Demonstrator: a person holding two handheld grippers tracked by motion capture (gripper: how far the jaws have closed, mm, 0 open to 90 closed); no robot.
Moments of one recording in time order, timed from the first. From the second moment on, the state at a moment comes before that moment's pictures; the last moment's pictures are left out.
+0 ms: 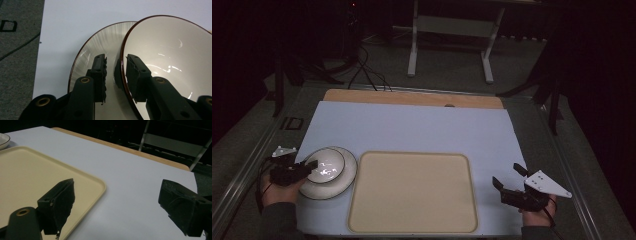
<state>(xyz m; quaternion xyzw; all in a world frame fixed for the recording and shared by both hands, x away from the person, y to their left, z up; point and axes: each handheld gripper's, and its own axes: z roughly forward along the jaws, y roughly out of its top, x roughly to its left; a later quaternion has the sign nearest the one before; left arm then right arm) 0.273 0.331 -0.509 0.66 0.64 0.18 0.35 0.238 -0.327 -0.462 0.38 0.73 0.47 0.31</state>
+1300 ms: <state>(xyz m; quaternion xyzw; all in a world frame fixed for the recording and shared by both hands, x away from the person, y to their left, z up) 0.275 0.334 -0.510 0.65 0.65 0.14 0.37 0.238 -0.327 -0.461 0.38 0.73 0.48 0.31</state>
